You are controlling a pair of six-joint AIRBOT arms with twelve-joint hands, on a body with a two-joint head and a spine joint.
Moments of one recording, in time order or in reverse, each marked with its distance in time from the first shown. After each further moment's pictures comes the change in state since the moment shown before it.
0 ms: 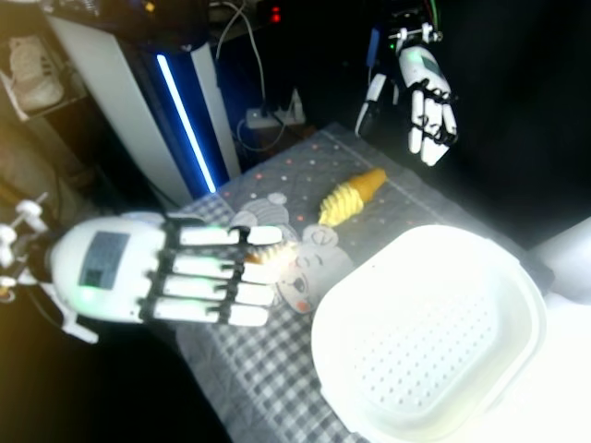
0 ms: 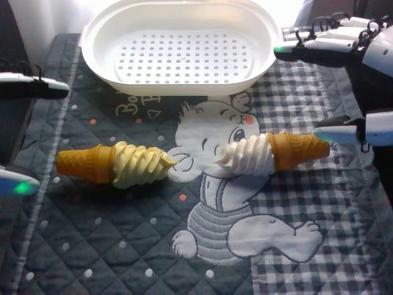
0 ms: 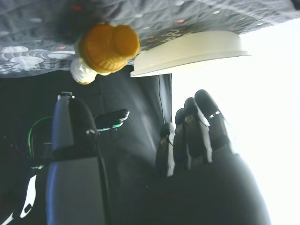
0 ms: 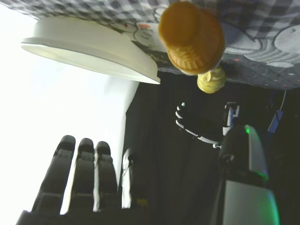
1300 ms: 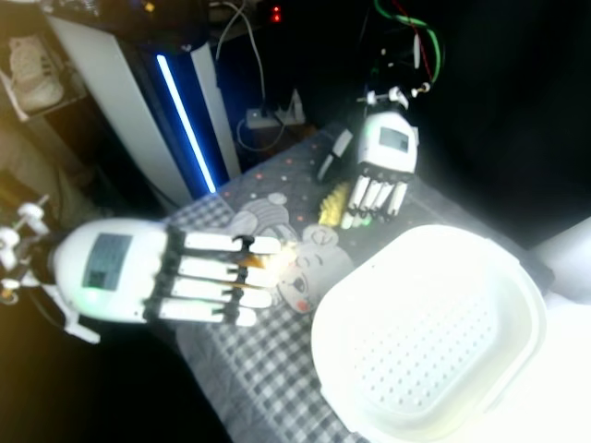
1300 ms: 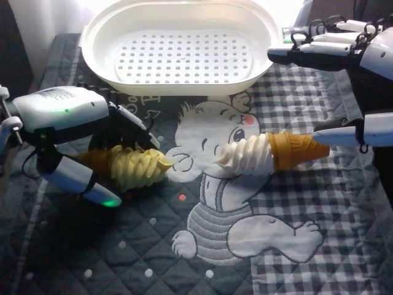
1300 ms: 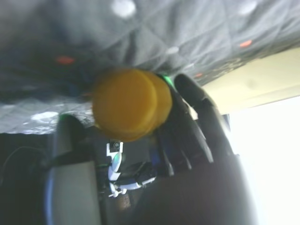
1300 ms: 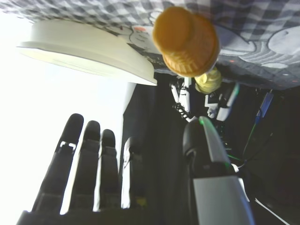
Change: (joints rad) left arm -0.360 -0.302 0.179 0.449 0.513 -0.027; right arm 0.000 -0.006 0.011 -0.026 0.004 0.031
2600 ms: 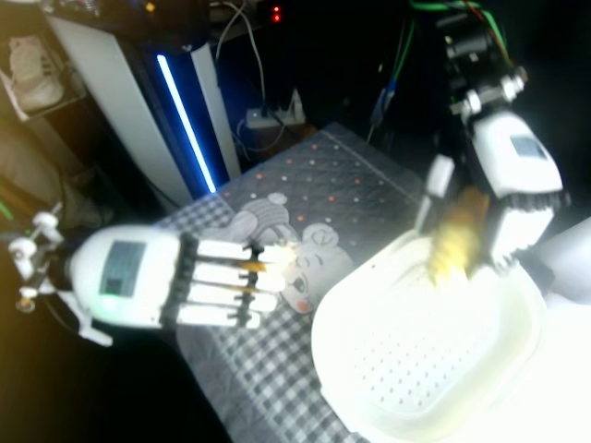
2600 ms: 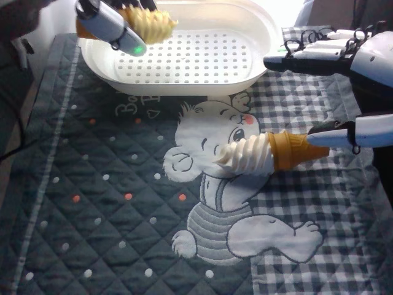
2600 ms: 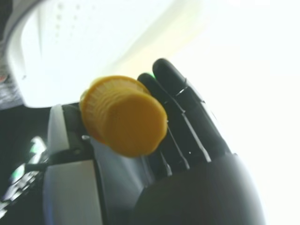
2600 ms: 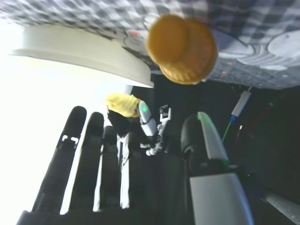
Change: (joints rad) left arm -0.392 -0.371 0.578 -0.233 0.362 0.170; right arm 0.000 -0.065 0.065 -0.014 0.001 0.031
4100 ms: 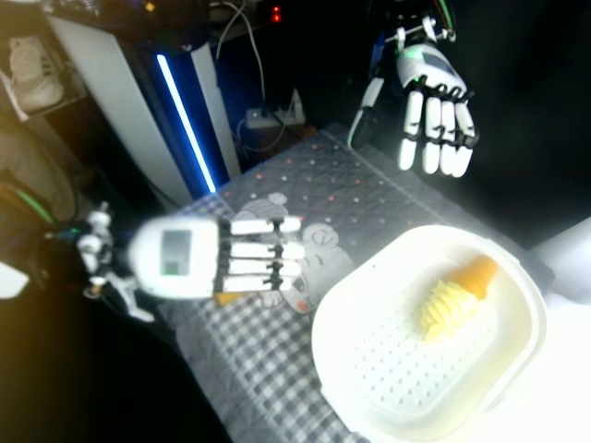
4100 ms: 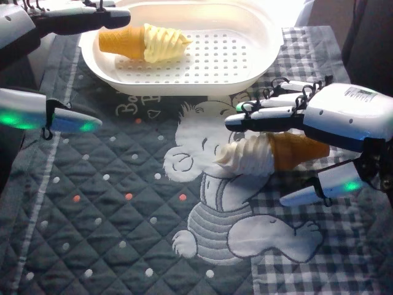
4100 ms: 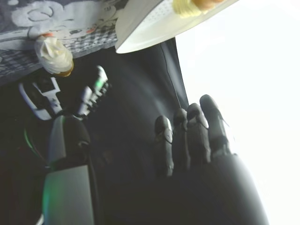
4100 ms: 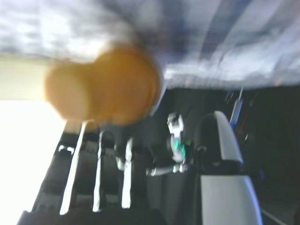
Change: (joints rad) left arm 0.391 0.549 -0.689 -0.094 -0.713 0.022; right arm 0.000 -0.106 0.014 -0.153 -0.089 0.077
